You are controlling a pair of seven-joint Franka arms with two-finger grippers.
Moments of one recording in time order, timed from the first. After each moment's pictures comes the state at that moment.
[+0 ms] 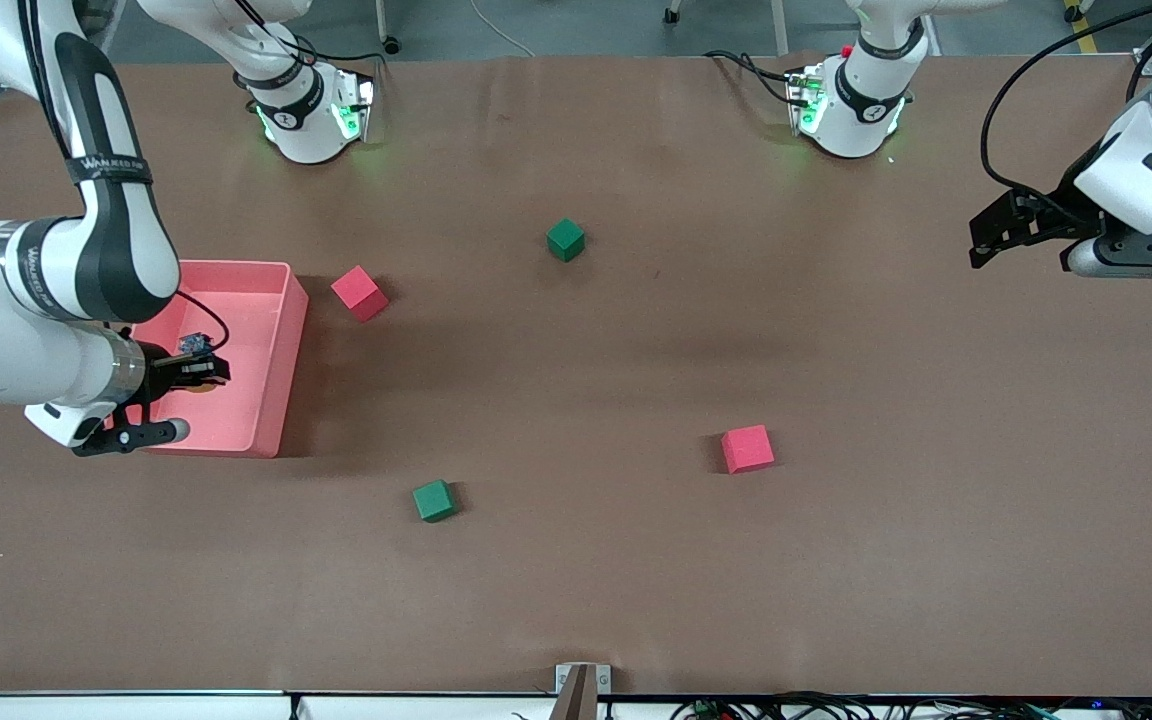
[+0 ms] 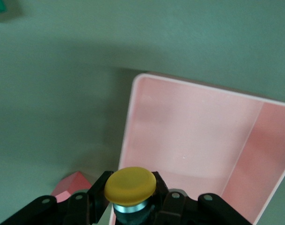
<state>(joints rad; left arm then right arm) 0.00 -0.04 -0.14 -1.63 -0.01 1.61 -0.09 0.06 0.35 -0.04 -1.68 0.05 1.80 -0.18</state>
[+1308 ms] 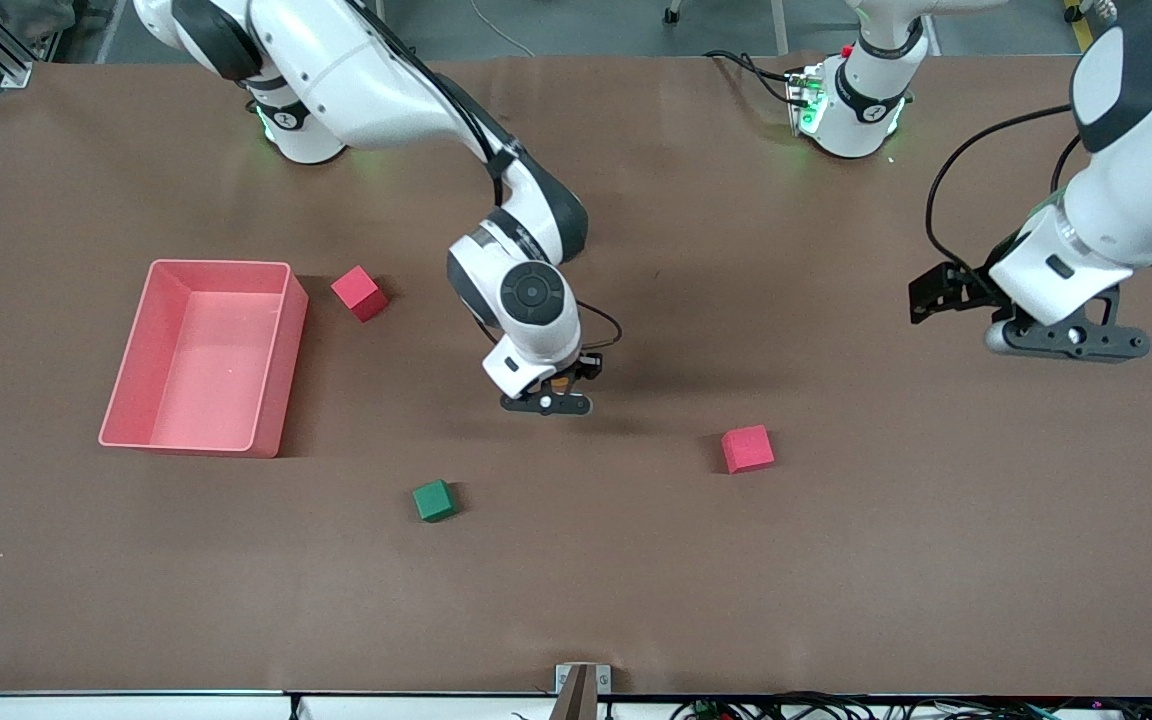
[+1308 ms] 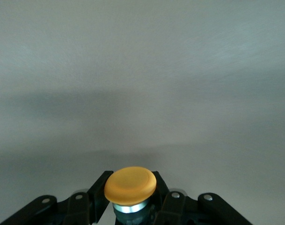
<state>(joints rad) -0.01 0.12 -0.17 -1.63 -0.03 1.73 -0.09 0.70 0.84 0.04 -1.34 0.04 2.16 0.77</state>
